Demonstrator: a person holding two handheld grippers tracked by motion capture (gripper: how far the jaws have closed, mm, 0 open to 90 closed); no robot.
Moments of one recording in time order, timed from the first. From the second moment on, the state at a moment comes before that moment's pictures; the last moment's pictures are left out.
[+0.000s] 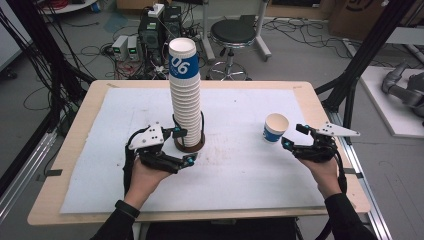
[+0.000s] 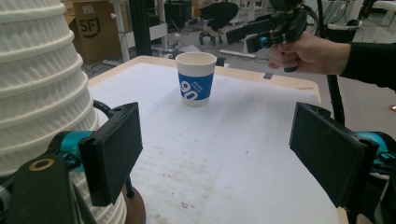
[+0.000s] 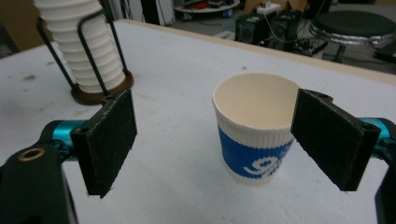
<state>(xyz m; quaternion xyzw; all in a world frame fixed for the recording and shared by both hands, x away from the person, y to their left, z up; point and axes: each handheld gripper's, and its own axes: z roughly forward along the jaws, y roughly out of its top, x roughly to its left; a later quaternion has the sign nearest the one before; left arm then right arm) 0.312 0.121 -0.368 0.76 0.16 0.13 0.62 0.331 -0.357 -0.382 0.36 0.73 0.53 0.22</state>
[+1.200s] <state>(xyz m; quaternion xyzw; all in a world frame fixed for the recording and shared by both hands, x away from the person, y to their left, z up) 0.303 0.136 -0.361 0.74 0.16 0.15 0.64 0.316 -0.337 -0.332 0.26 0.73 0.60 0.20</state>
